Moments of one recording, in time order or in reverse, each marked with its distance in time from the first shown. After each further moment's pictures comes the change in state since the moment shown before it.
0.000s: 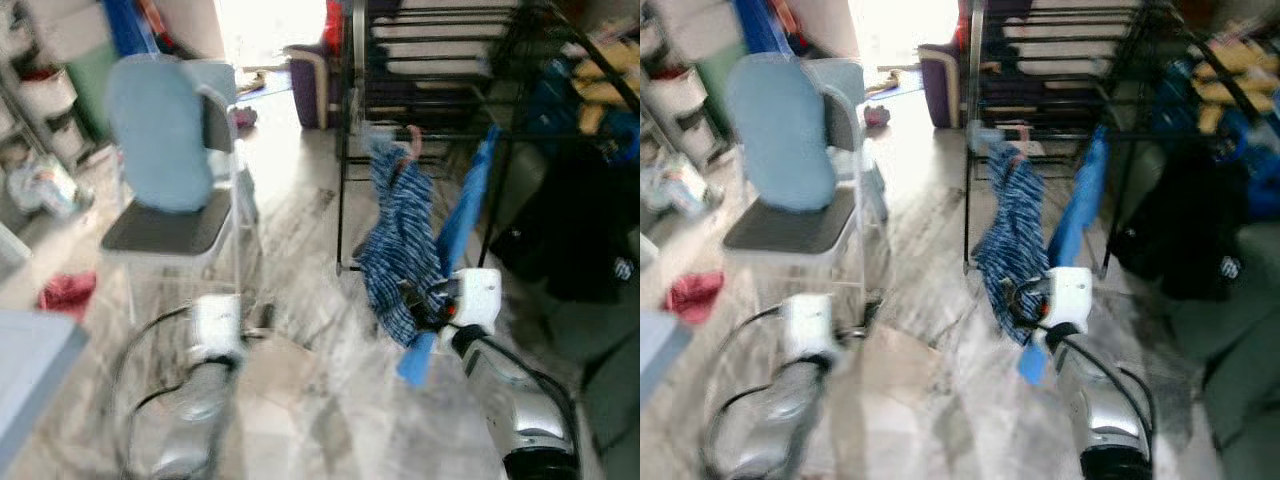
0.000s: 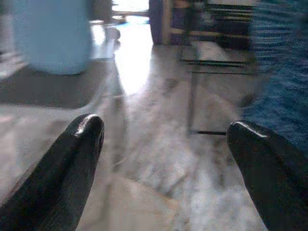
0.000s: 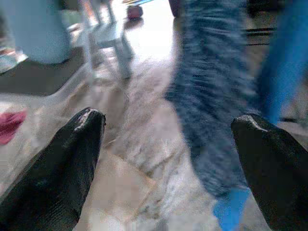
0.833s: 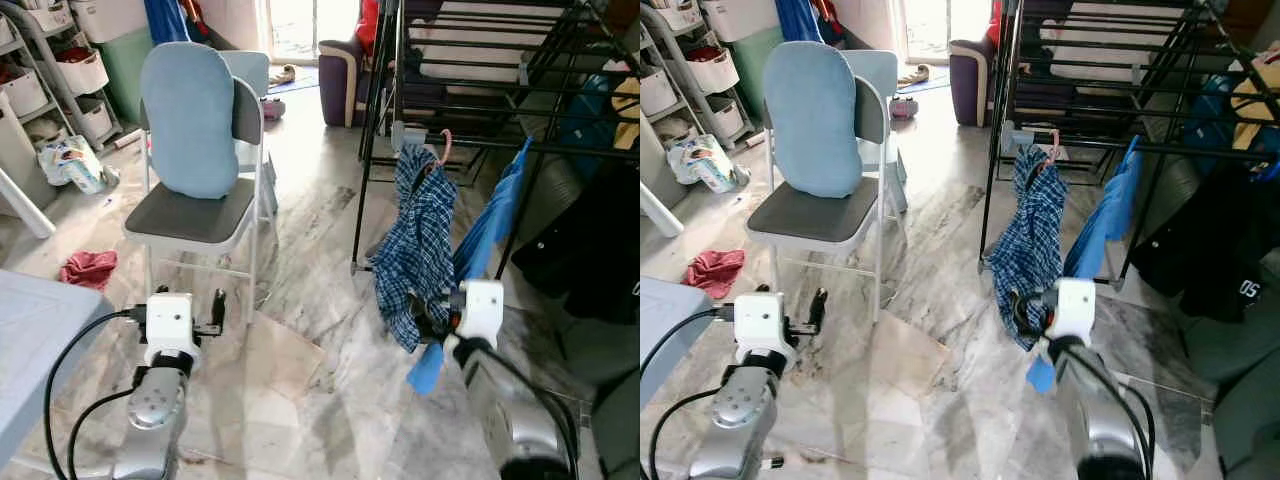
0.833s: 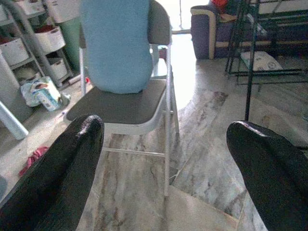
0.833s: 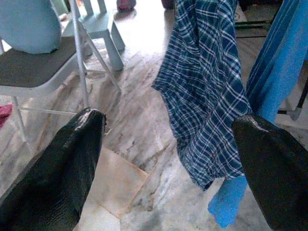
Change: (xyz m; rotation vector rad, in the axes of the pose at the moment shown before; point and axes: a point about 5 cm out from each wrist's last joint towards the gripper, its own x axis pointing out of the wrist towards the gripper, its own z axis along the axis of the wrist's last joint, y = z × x) left arm -0.004 0.026 0.019 0.146 -0.094 0.055; right arm -0.012 -0.019 -0.016 0.016 -0.008 -0.146
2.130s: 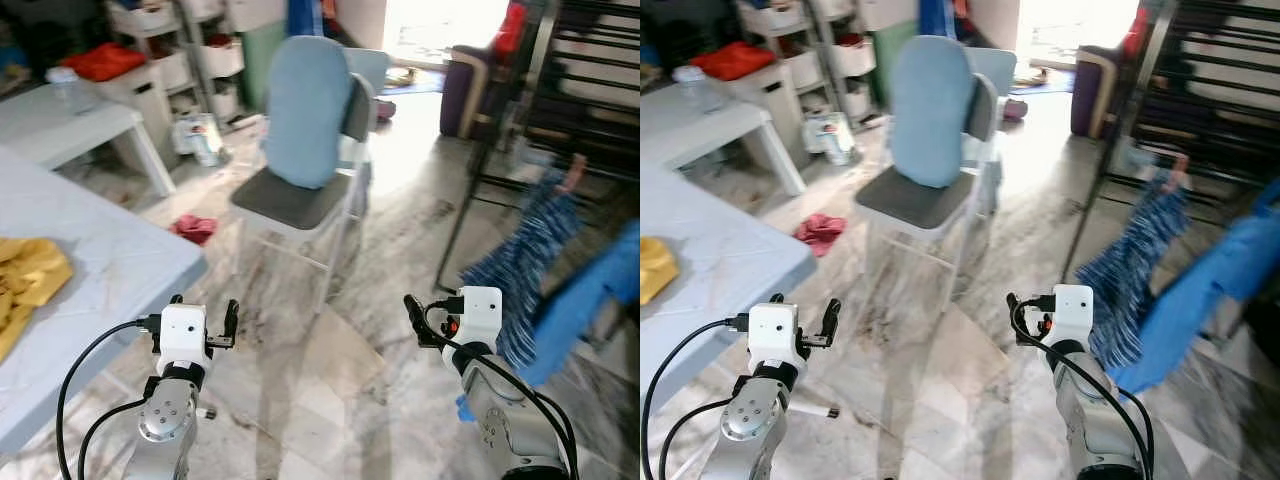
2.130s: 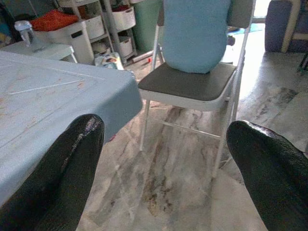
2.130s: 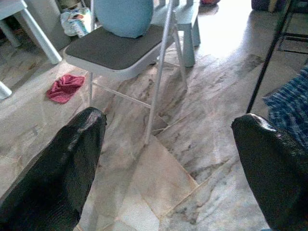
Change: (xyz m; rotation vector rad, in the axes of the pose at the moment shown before) left arm -0.007 -0.009 -0.005 -0.008 0.014 -0.025; right arm -0.002 0.003 0.001 -0.025 -0.006 0.010
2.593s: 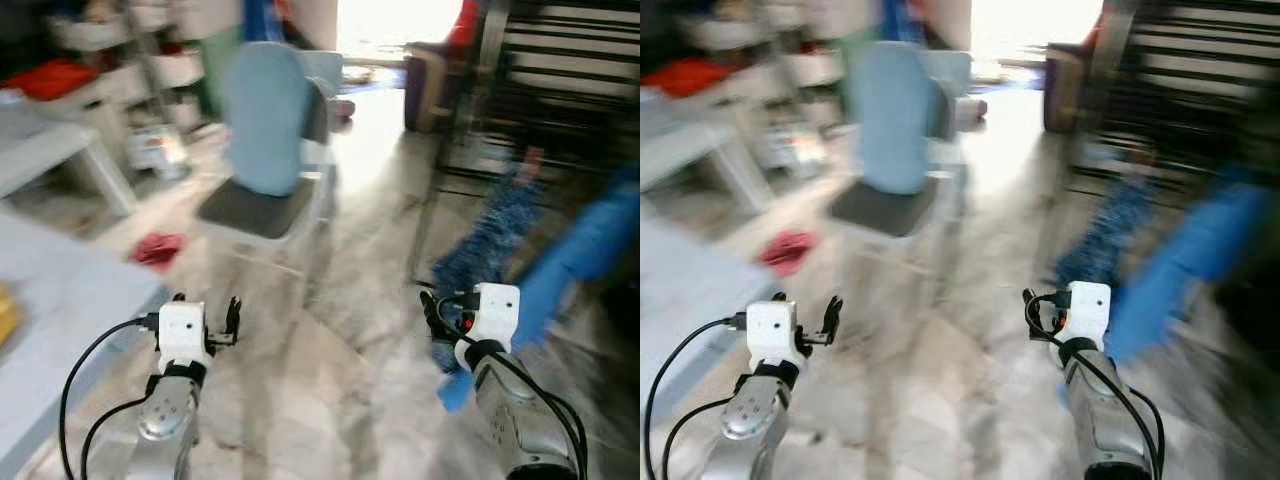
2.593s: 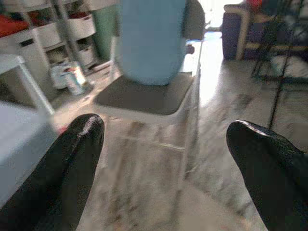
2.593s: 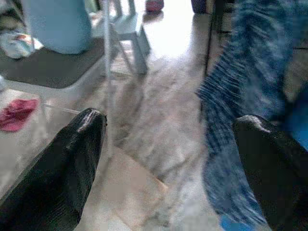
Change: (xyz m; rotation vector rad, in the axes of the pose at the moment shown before) left arm 0.003 -0.007 0.006 -0.068 -0.019 -0.026; right arm -0.003 -0.015 0.002 0.015 -0.007 -0.083
